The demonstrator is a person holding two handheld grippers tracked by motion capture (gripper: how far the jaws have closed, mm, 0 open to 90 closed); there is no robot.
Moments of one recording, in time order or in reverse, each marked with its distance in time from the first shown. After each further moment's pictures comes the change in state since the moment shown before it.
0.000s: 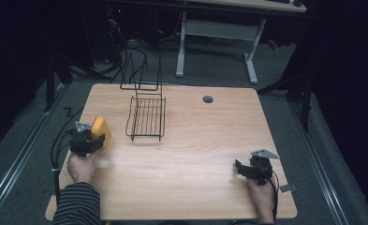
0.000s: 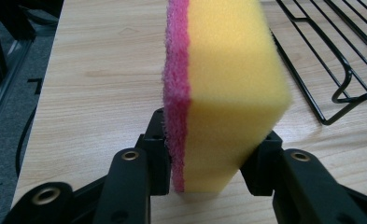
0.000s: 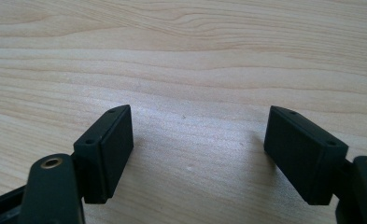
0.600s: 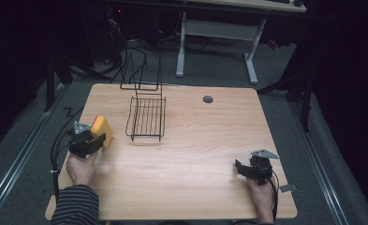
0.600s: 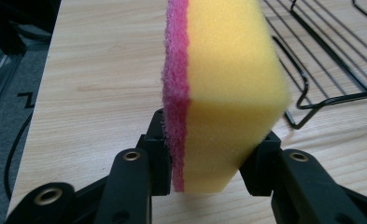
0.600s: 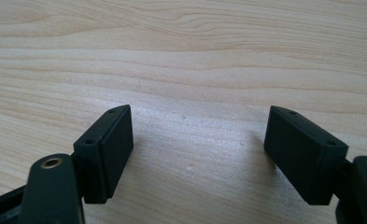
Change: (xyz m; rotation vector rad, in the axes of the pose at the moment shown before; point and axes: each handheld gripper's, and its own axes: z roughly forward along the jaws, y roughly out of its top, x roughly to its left) left arm -0.005 0.003 -0.018 -0.052 -0.052 0.015; right arm 0.000 0.000 0.000 0.000 0.000 0.000
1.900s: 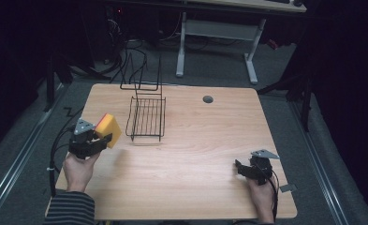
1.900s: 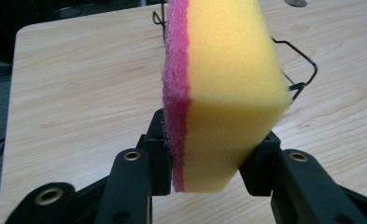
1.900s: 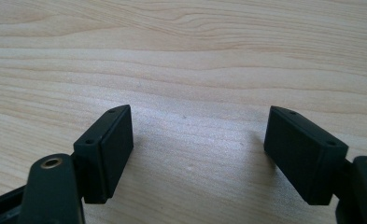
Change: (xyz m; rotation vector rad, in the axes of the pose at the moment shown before) left arm -0.034 0.027 -0.041 -0.007 -0.139 0.144; right arm 0.000 0.000 0.000 -0.001 0.000 -0.004
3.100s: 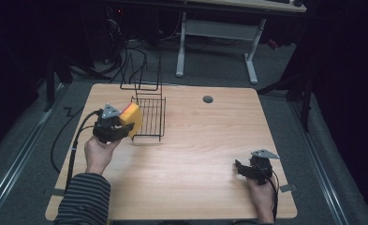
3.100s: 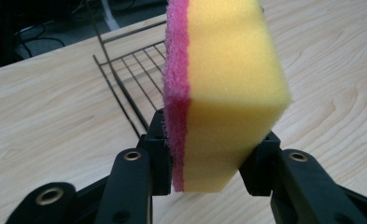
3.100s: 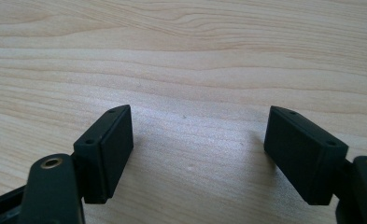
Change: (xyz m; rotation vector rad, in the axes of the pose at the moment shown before) left arm -0.033 0.051 0.044 0.015 -0.093 0.117; right arm 0.000 0.000 0.000 0.000 0.001 0.000
